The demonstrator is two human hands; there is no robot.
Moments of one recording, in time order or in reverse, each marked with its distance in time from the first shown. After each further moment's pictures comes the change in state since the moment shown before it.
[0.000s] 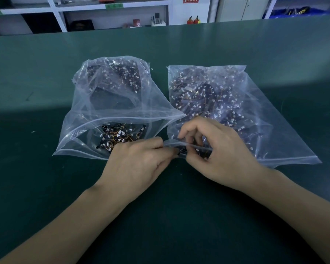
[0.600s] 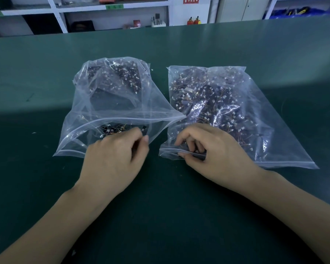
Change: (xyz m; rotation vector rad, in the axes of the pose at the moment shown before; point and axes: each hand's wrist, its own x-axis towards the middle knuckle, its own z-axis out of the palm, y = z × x) left_hand -0.009 -0.017 -0.012 -0.016 0.018 -0.417; right_hand -0.001 0.006 0.005 -0.088 -0.109 0.058
